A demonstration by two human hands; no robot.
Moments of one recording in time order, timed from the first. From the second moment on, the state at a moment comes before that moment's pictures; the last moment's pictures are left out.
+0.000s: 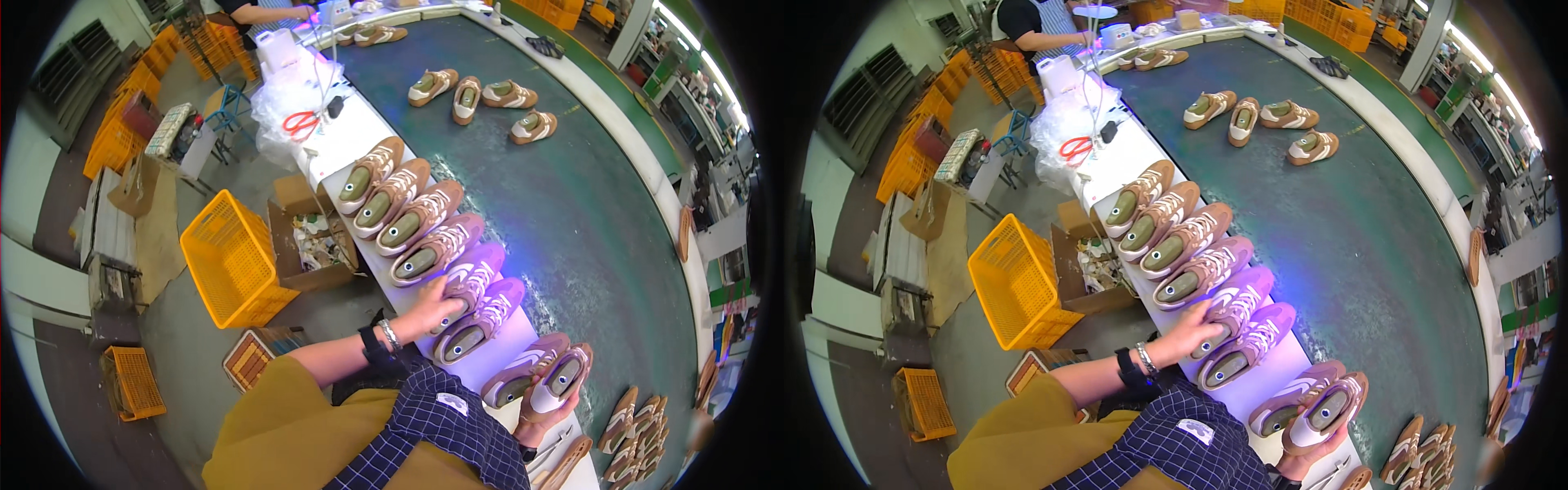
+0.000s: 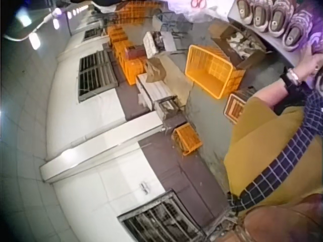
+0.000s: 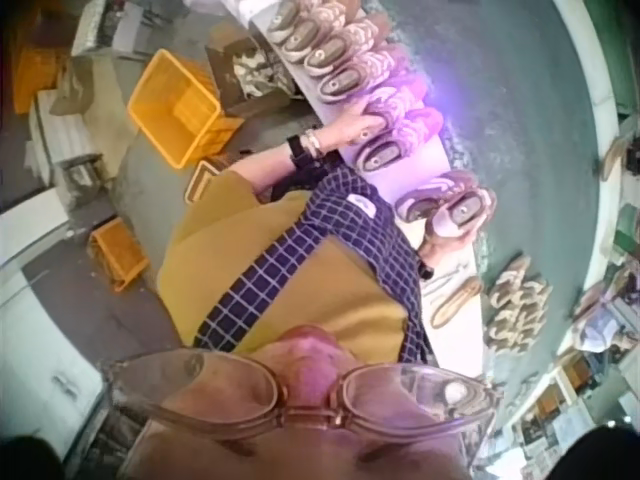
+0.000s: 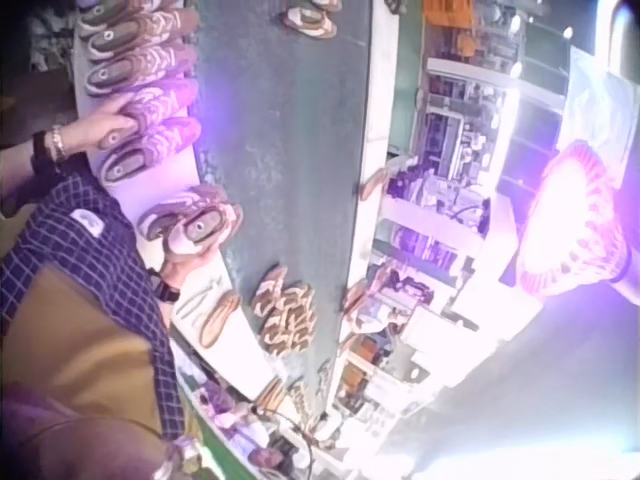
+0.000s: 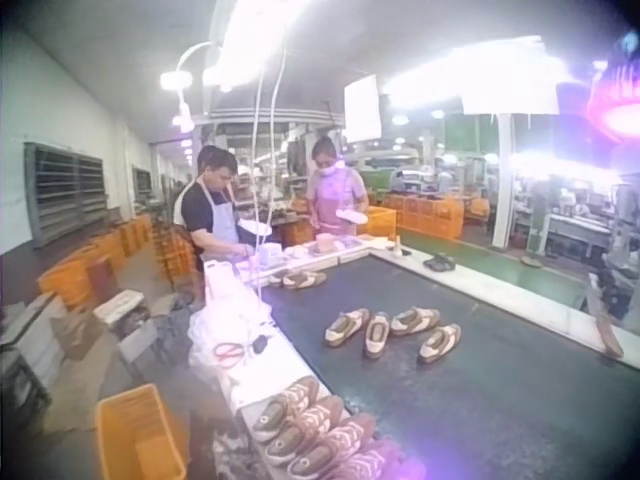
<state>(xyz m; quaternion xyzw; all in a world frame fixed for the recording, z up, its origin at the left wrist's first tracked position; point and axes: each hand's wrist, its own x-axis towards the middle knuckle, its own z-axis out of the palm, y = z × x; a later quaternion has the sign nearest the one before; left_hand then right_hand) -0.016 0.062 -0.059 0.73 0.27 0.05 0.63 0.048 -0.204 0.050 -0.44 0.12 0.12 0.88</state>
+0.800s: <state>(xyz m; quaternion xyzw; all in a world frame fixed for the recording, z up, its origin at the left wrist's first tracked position) -0.004 0.122 -0.006 0.91 0.32 0.01 0.26 0.035 -0.200 0.052 -0.44 0.13 0.13 0.88</state>
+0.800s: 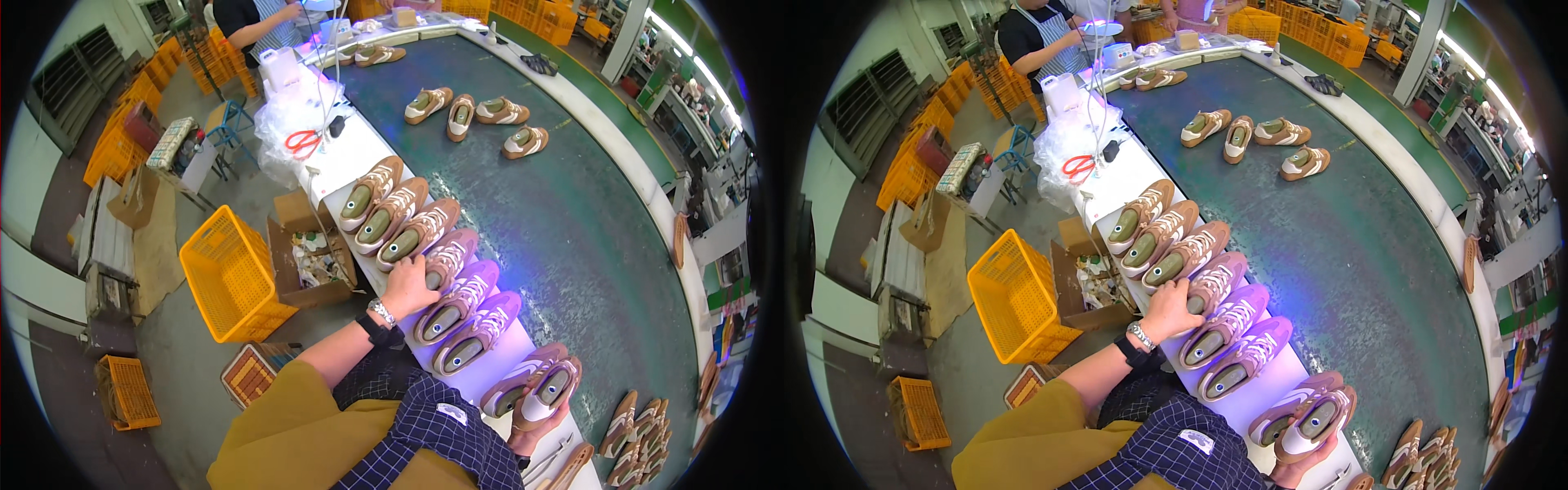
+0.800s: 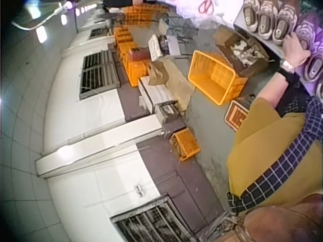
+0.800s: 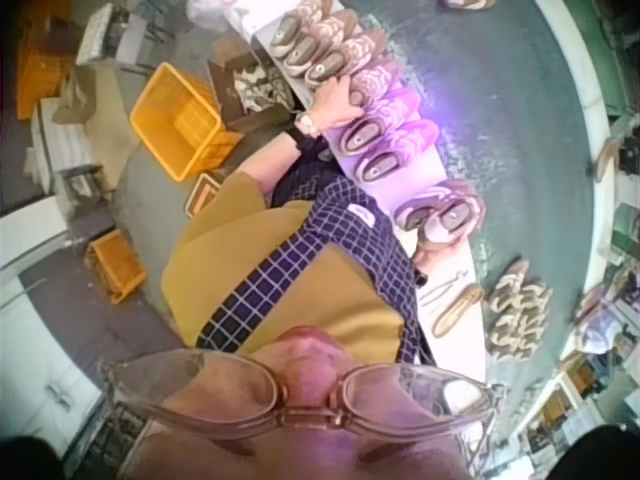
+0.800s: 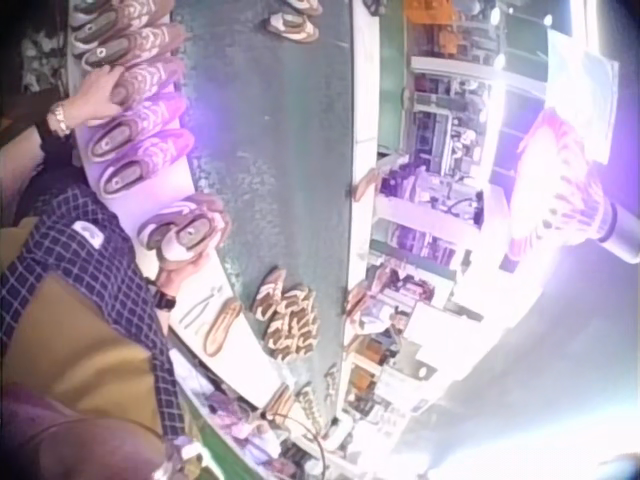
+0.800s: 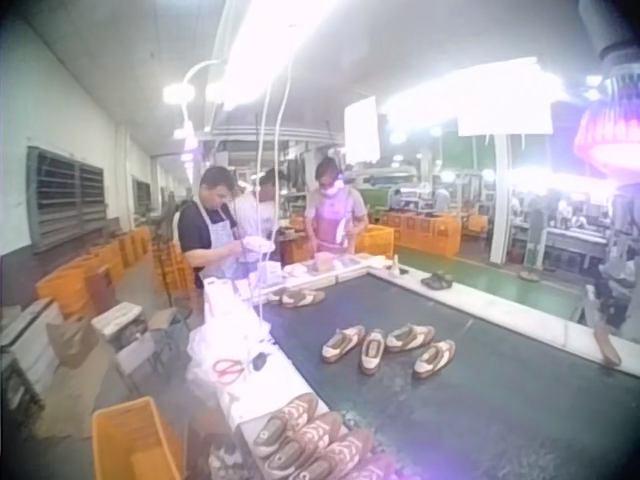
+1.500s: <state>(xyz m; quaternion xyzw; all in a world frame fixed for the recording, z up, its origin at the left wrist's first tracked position) -0.012 0.137 0.008 0.30 0.13 0.07 0.94 0.040 -0.218 0.043 -0.37 0.12 0.24 0.89</state>
